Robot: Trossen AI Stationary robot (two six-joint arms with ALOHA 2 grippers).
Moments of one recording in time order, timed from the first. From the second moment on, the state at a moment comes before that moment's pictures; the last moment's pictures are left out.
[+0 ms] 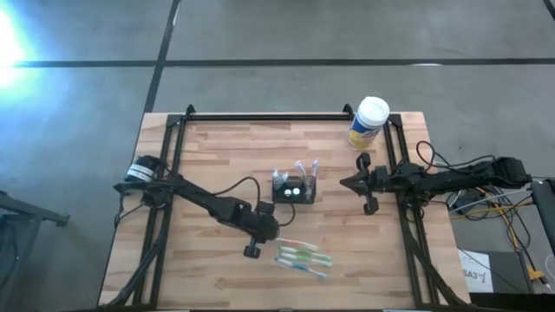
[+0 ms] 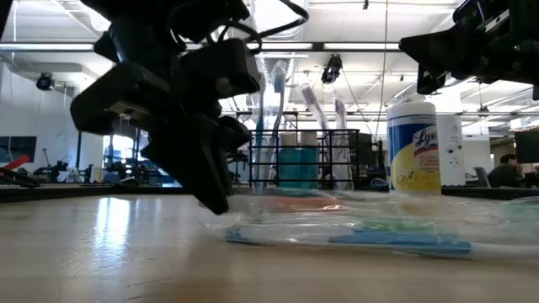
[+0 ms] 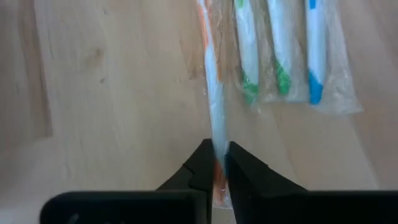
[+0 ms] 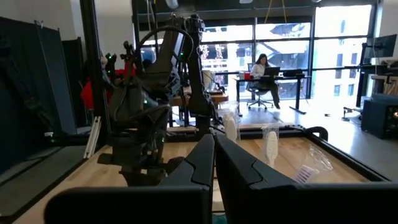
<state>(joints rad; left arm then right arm) -0.30 1.81 1.02 -0.15 0.02 -0.05 0.00 0.68 0.02 0.82 -0.03 0.08</state>
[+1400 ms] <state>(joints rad) -0.26 1.11 0.32 0.92 -0.22 0.18 0.08 1.34 0.59 0.98 -0.03 -0.13</state>
